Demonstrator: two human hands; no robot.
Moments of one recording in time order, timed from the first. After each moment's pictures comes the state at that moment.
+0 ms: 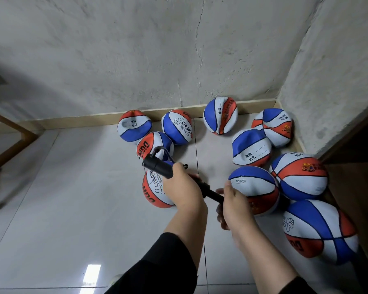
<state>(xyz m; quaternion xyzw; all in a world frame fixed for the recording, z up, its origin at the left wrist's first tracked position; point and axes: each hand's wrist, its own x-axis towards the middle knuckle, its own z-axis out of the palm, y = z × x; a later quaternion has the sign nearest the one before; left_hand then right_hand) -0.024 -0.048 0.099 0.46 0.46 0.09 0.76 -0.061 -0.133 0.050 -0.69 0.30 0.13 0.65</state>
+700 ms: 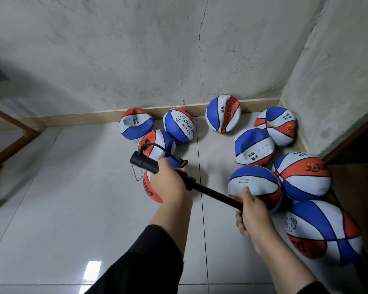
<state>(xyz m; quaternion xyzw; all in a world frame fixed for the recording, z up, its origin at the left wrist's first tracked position) -0.013 -0.014 0.098 0.47 0.47 0.11 0.74 -0.069 -0.169 0.035 -0.65 0.36 0.16 0.65</state>
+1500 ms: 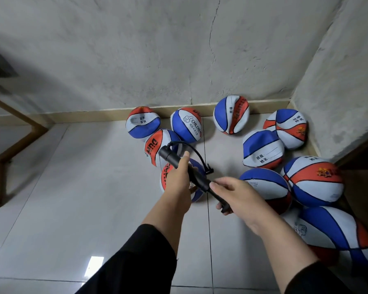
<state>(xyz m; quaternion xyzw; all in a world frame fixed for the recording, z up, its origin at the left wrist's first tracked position) 0.001 0.010 0.069 0.53 0.37 -0.10 0.76 -0.038 -0.140 0.070 -0.73 0.10 0.22 0.64</state>
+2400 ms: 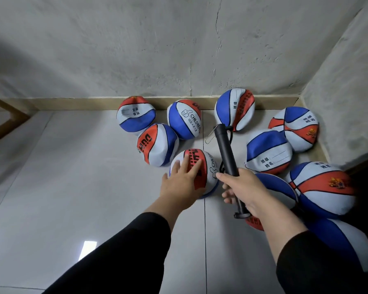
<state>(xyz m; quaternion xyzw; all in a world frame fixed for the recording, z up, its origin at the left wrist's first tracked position) 0.048 0.032 -0.023 0.98 -0.04 -0.16 0.13 0.045 -0.153 0.007 -0.72 0.21 0.23 0.62</state>
